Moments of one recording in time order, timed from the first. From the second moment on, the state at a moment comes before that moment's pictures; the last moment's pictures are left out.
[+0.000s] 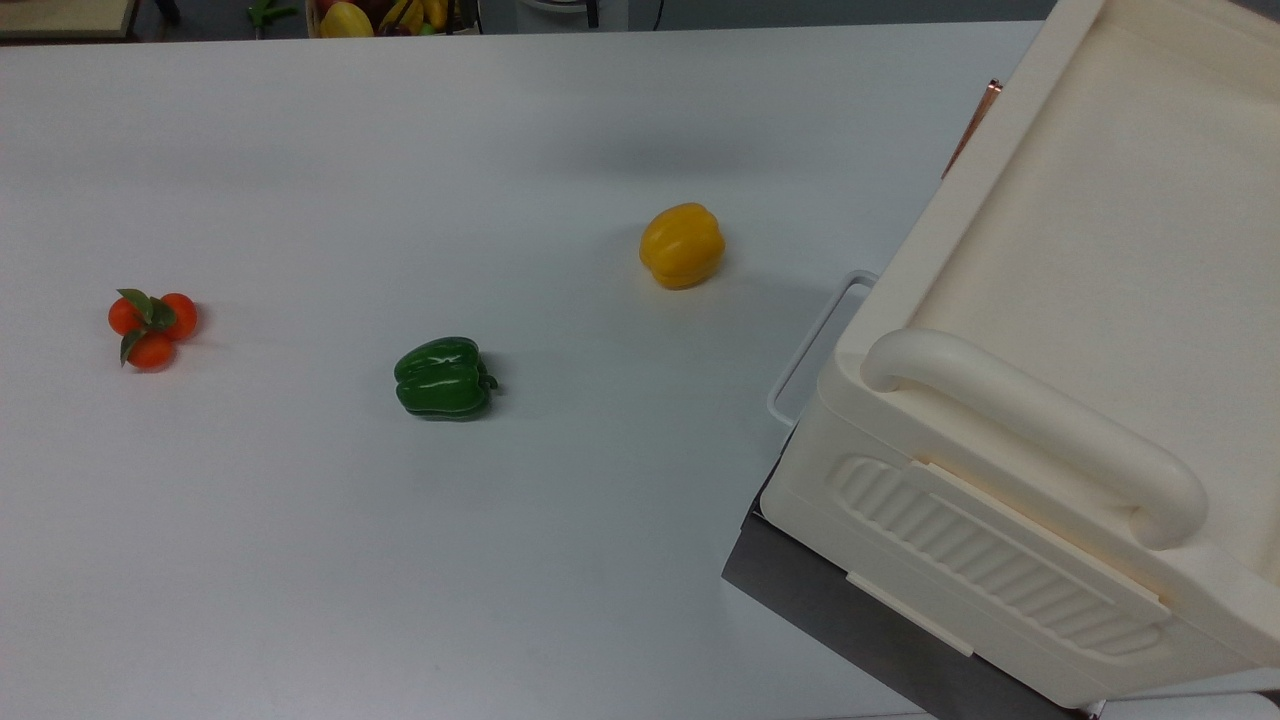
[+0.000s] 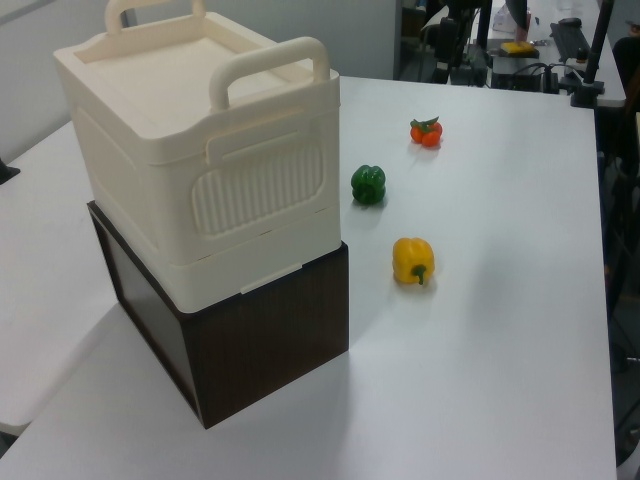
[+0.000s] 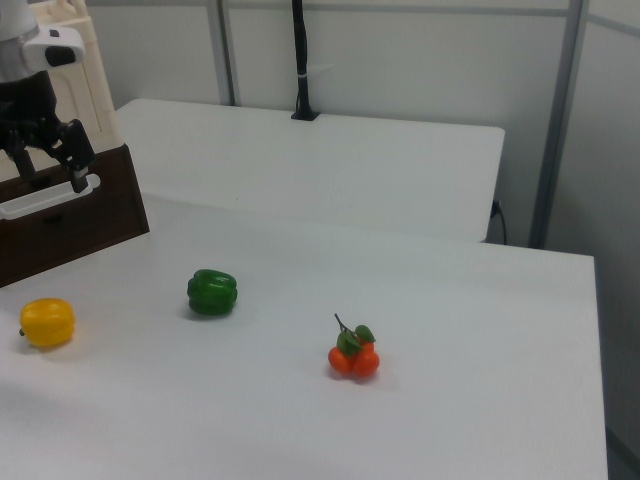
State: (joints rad) arm 0.09 -0.04 -0.01 -1.65 0.04 1.72 0.04
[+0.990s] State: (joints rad) arm 0.09 -0.04 0.00 -1.65 0.07 1.72 -0.12
